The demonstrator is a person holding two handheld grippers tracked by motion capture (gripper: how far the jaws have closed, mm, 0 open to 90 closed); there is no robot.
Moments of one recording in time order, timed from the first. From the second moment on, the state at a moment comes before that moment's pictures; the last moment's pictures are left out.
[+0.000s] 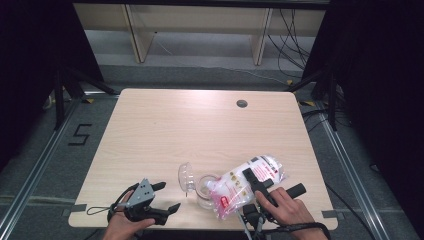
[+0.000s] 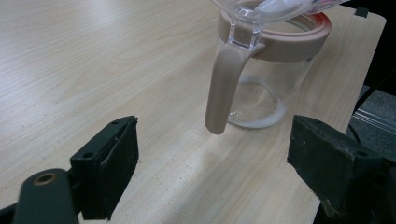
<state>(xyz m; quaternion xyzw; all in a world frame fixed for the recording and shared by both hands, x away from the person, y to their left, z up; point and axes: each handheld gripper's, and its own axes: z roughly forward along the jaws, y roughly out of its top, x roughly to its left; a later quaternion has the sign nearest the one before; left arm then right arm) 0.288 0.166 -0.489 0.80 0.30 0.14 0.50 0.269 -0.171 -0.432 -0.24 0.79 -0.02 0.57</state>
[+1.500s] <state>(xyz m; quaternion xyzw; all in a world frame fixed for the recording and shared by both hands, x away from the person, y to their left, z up) 0.288 0.166 -0.489 0.80 0.30 0.14 0.50 0.269 -0.169 -0.427 -0.25 0.78 -0.04 0.57</state>
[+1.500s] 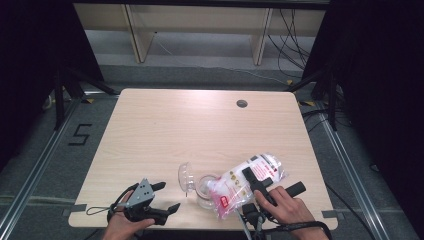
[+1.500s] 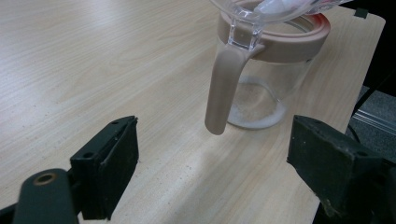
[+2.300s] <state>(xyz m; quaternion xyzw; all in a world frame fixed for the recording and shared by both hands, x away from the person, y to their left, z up) 0.288 0.167 -0.489 0.80 0.30 0.14 0.50 0.272 -0.166 -0.427 -0.27 0.78 -0.03 0.57</state>
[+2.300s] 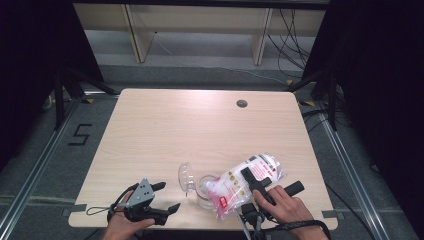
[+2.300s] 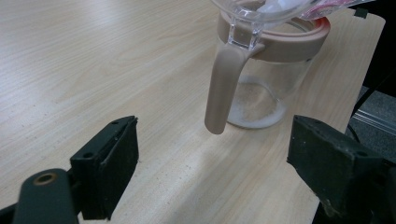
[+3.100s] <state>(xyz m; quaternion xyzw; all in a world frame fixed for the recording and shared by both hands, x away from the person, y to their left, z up) 0.287 0.167 -0.488 0.80 0.30 0.14 0.49 0.271 -0.168 -0.426 -0.26 0.78 -0.04 0.57</state>
